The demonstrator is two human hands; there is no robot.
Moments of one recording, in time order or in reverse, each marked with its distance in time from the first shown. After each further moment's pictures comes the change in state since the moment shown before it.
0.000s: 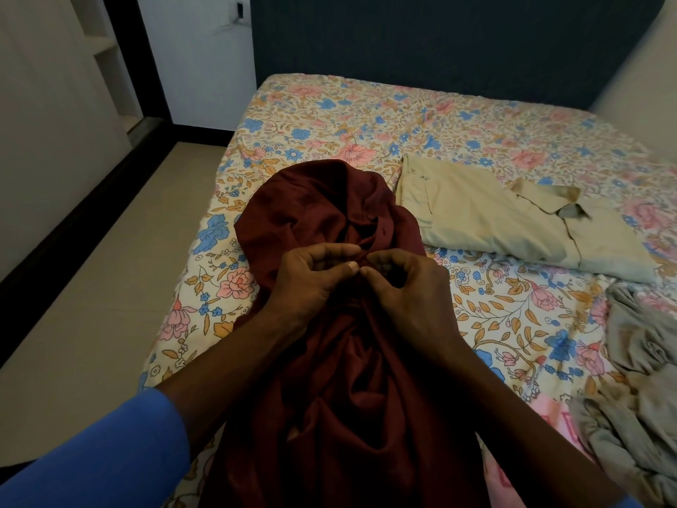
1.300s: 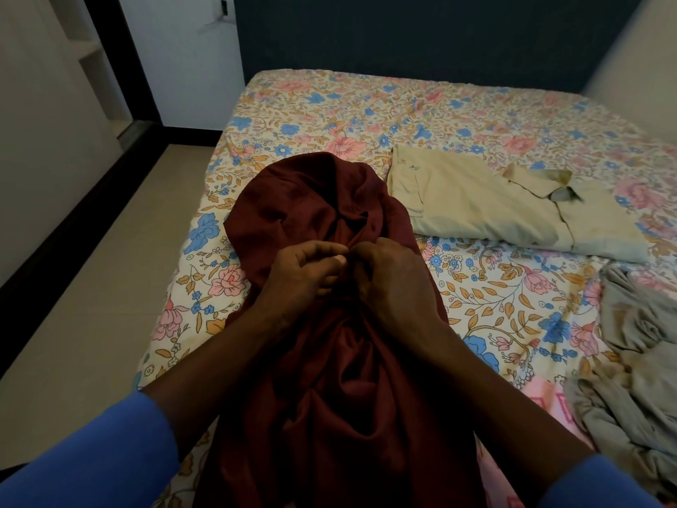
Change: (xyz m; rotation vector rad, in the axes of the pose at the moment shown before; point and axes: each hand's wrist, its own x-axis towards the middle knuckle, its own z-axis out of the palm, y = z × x) left_hand -0.004 0.001 -0.003 0.223 -0.021 -0.045; right_hand 0.009 0.007 0.014 -0.443 -0.019 -0.252
